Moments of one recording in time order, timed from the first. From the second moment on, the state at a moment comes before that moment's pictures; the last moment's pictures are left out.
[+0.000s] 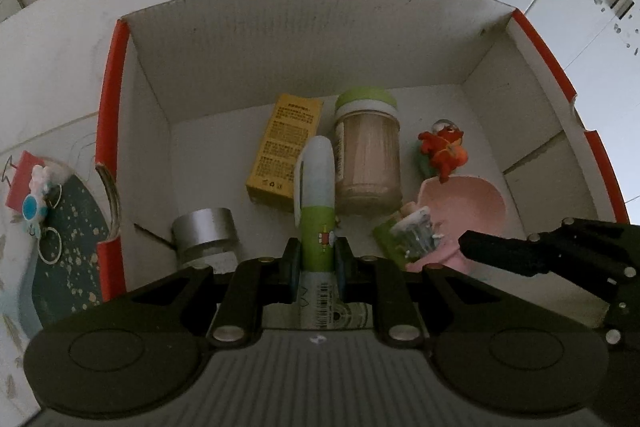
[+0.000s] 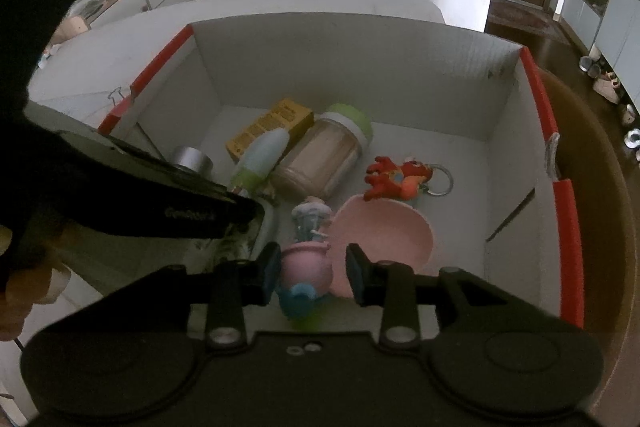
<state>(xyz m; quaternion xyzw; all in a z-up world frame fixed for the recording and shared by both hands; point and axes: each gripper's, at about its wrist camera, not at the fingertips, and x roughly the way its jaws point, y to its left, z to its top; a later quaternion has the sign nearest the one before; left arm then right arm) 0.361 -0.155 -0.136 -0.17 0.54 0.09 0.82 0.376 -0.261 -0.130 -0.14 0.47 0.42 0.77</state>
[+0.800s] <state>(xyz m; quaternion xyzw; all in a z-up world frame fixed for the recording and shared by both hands) 0.337 -0.162 -0.109 -0.14 0.51 0.10 0.85 0.370 -0.279 -0.100 -0.11 0.44 0.42 0.79</state>
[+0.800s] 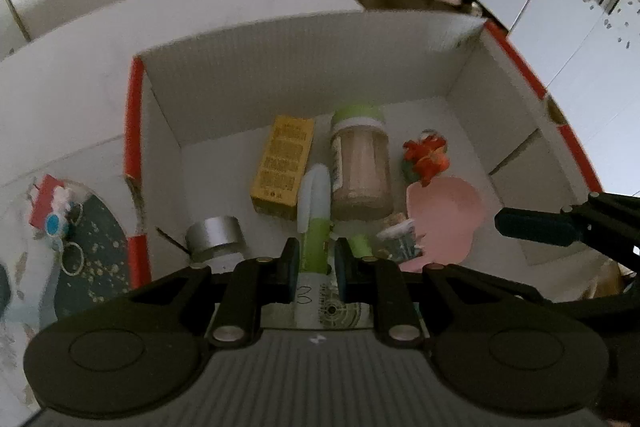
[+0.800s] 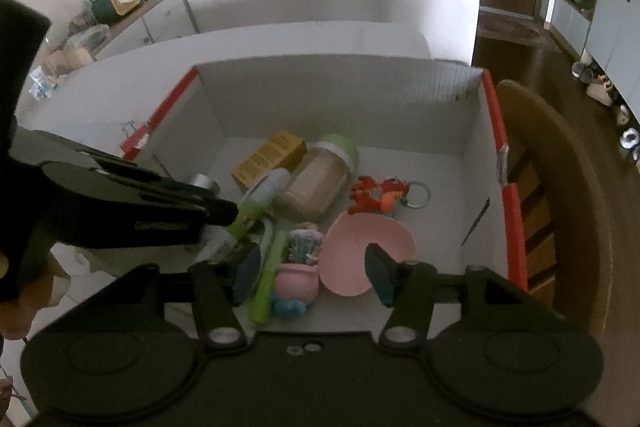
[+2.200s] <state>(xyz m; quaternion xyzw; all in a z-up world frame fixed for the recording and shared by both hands) 0.174 -0.026 -0.035 -0.13 0.37 0.05 0.92 0.224 -0.158 -0.026 -0.08 0.36 0.43 0.82</state>
